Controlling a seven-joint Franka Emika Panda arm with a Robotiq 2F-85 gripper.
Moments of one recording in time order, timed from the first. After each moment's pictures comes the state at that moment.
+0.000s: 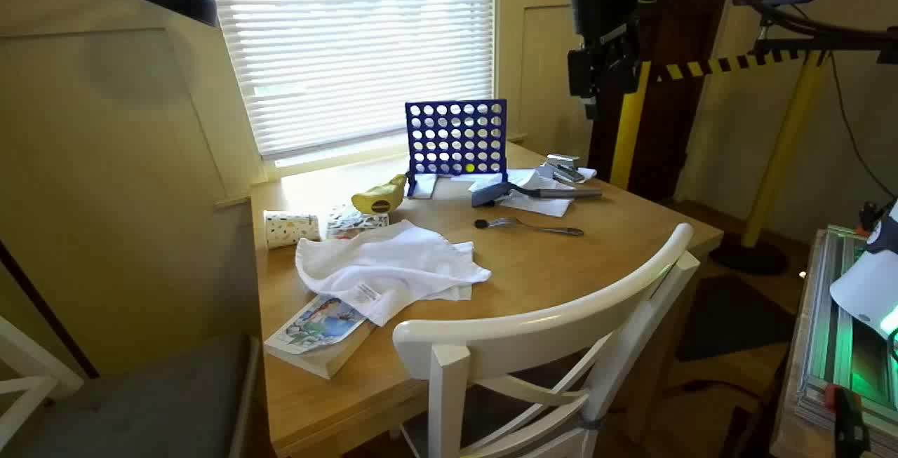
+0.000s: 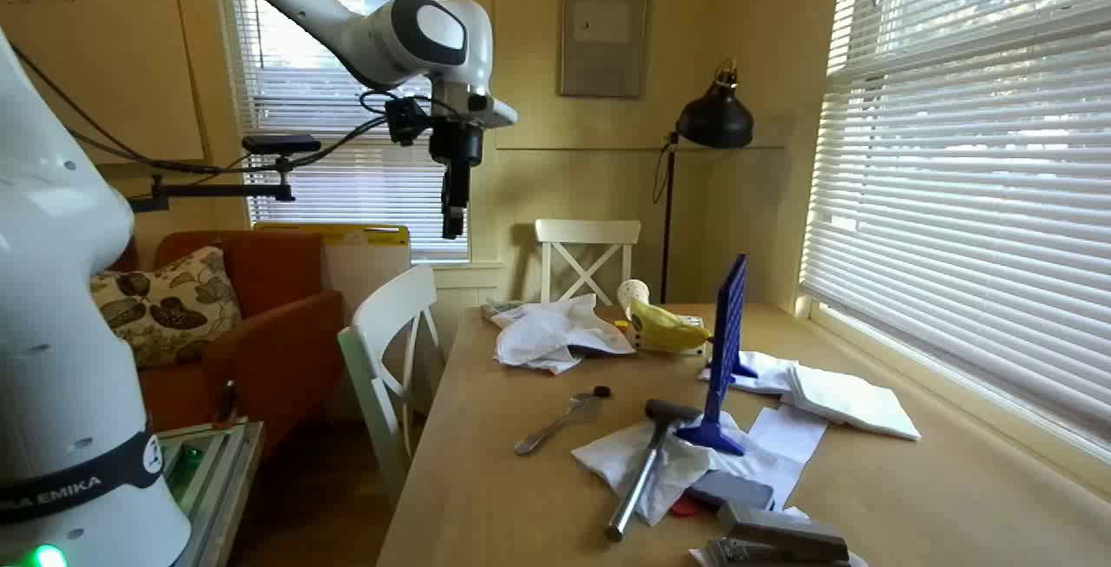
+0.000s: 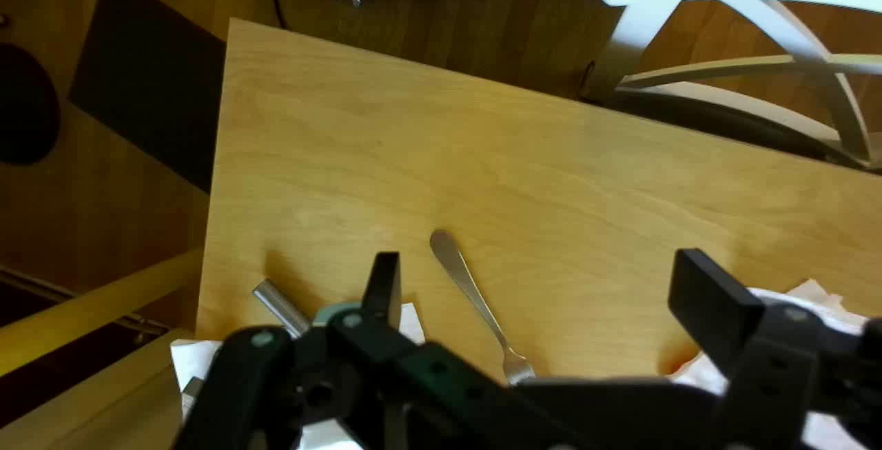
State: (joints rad) arm 0.04 -0.23 0.39 -2.24 -0.08 1.82 0.56
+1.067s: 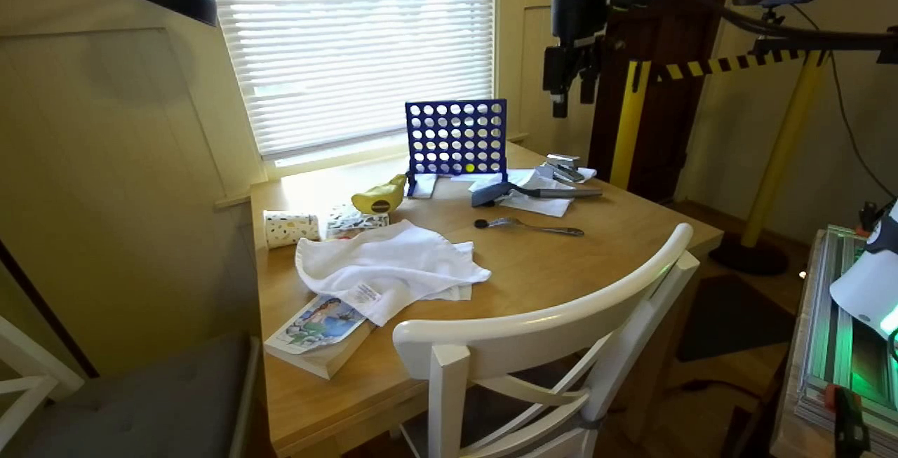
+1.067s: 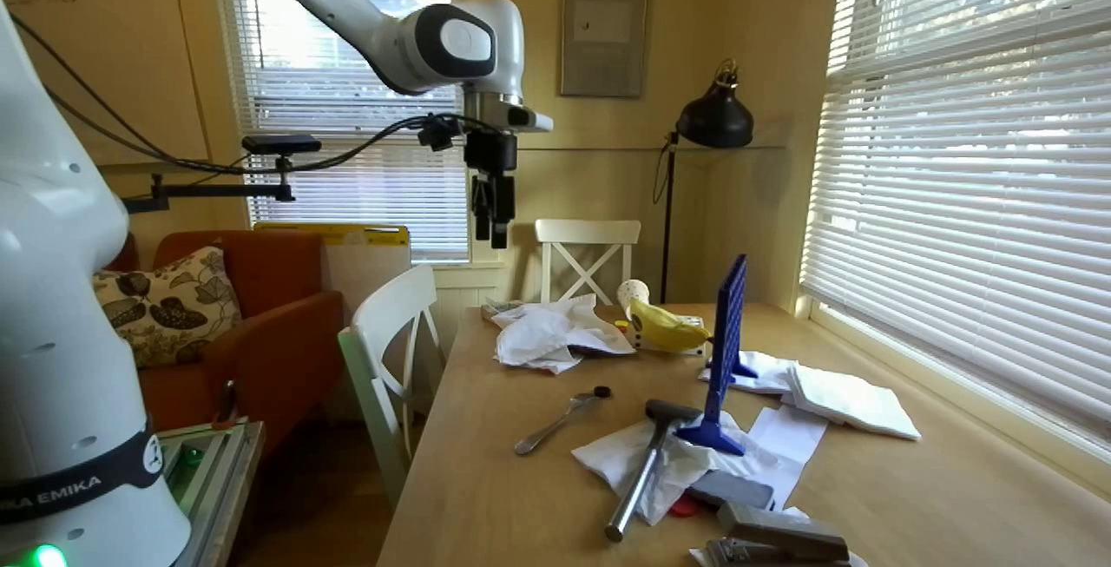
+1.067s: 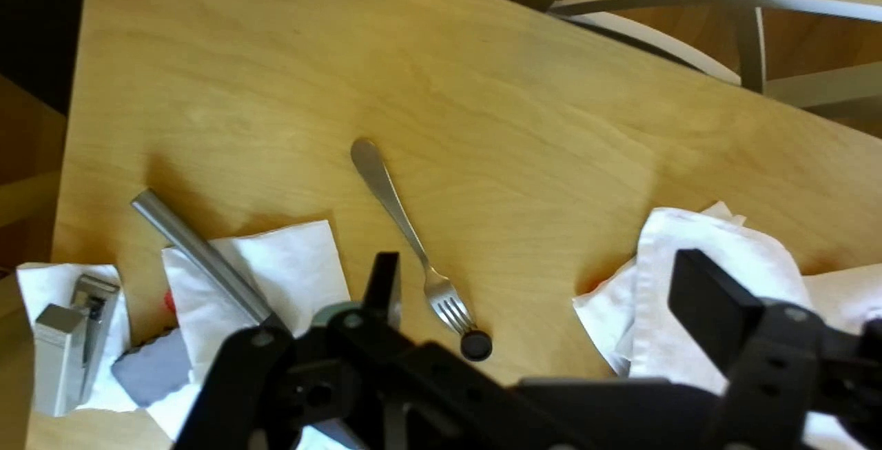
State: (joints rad) arm 0.09 -0.17 0.24 -2.25 0.00 2.03 0.33
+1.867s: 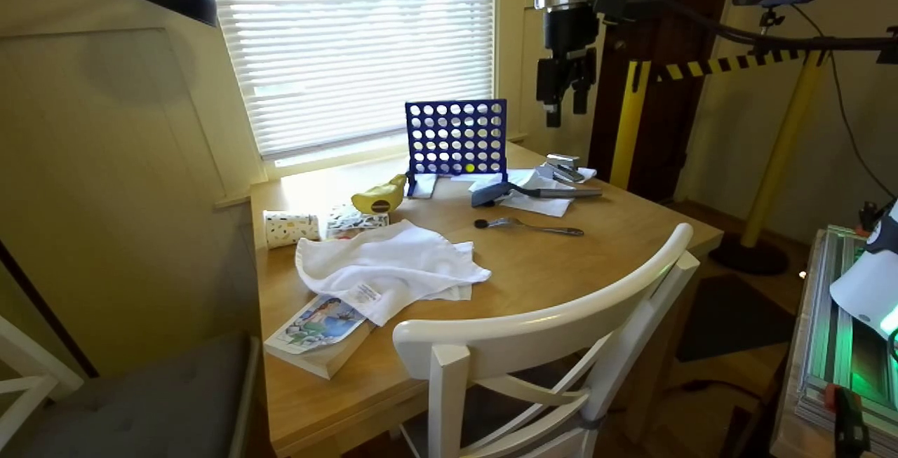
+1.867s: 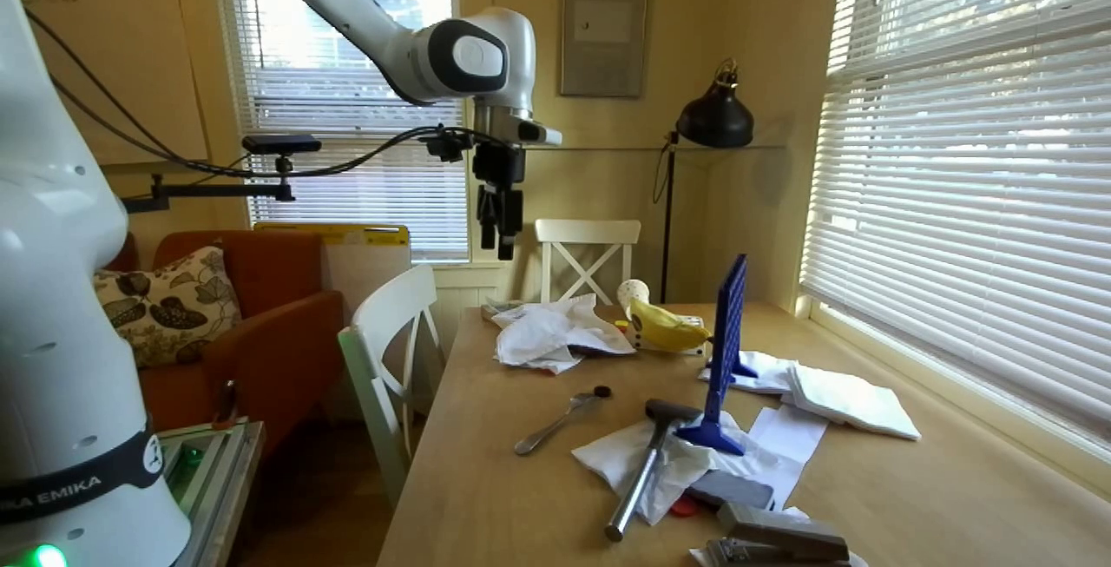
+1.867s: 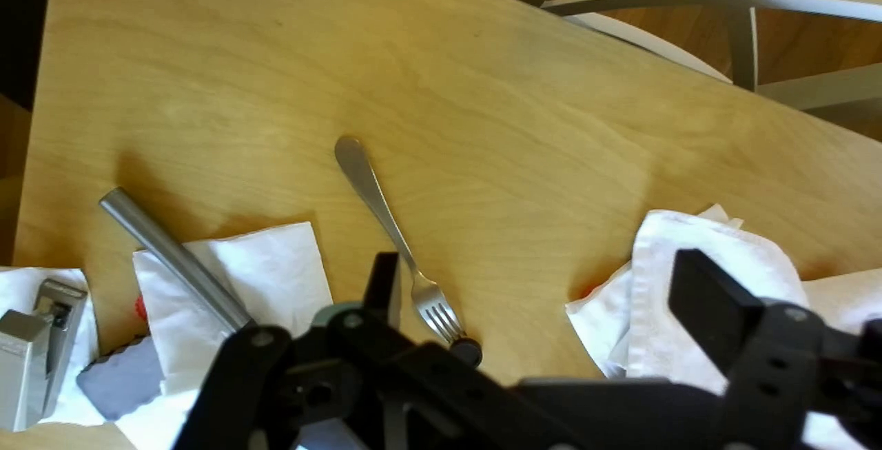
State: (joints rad) arm 0.10 -0.12 0.22 -2.23 0.01 2.06 0.30
